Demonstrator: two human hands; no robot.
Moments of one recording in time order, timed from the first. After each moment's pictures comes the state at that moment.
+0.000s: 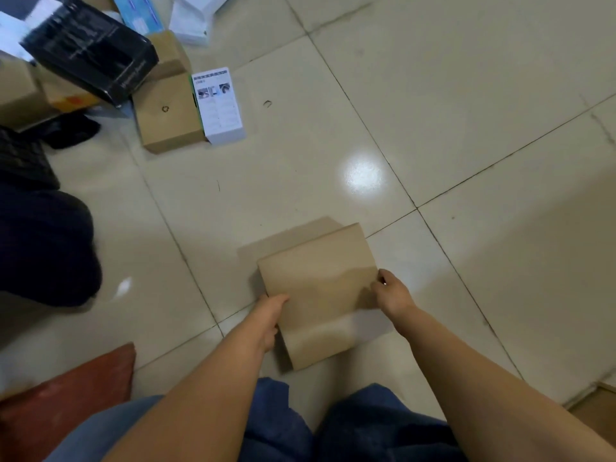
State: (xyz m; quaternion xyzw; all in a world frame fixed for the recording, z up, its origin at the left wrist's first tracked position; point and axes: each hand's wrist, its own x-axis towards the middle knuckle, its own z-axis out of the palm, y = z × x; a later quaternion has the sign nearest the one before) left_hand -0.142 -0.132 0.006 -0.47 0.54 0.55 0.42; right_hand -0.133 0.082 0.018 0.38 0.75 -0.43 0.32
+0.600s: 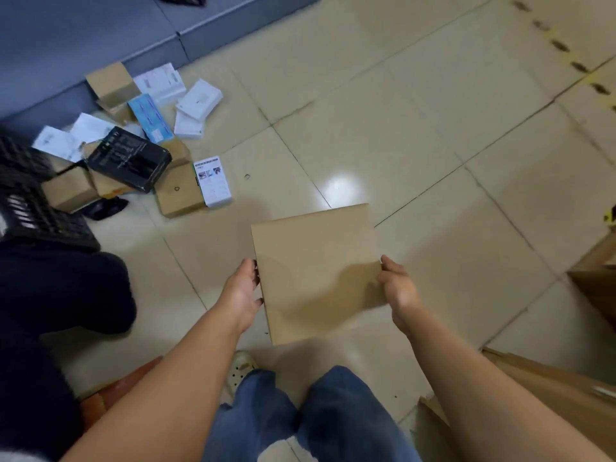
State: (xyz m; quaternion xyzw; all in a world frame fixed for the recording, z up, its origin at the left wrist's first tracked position) left_hand -0.220 -0.095 0.317 -0.39 0.57 0.64 0.34; right_hand -0.163 0.139 0.354 0.48 0.63 -0.58 0.17
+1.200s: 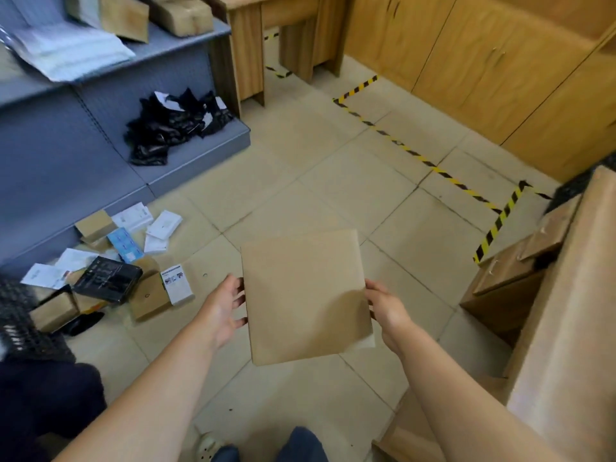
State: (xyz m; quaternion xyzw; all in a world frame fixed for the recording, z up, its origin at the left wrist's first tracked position) left_hand -0.219 0.018 0.623 -0.24 0.61 0.66 0.36; right_hand -0.099 0.250 0.666 0.45 0.63 -0.63 0.07
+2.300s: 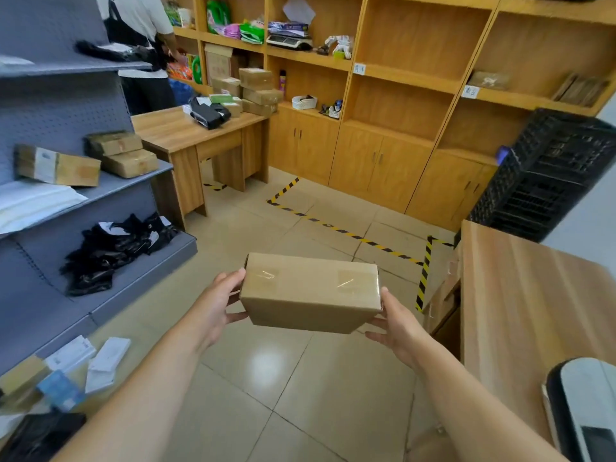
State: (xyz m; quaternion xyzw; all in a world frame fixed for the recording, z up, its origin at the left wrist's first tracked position) left_hand -0.262 0.050 0.818 0.06 0.63 0.69 0.35; right_hand -0.060 0.262 0.820 0.45 0.58 -0.67 -0.11
